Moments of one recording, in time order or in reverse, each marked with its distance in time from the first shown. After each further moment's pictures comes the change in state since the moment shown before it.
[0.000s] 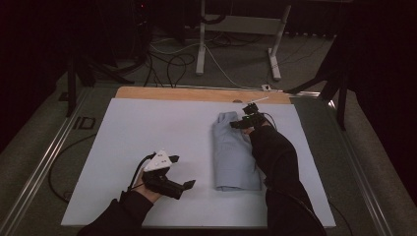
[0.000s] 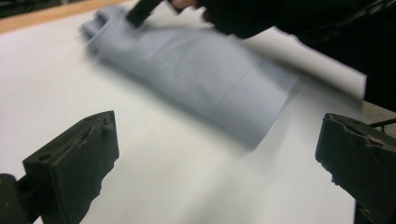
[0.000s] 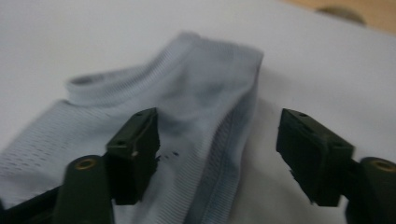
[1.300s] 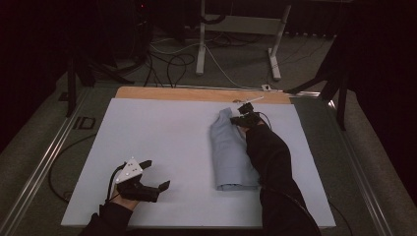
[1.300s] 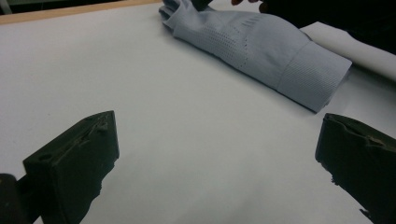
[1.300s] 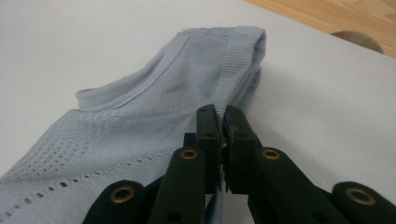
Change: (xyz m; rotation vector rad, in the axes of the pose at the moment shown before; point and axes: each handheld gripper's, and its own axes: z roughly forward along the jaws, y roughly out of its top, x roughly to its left) left arm 0.023 -0.048 -0.032 -0.074 0.160 -0.048; right arm 0.012 0.007 0.006 -0.061 0.020 -0.052
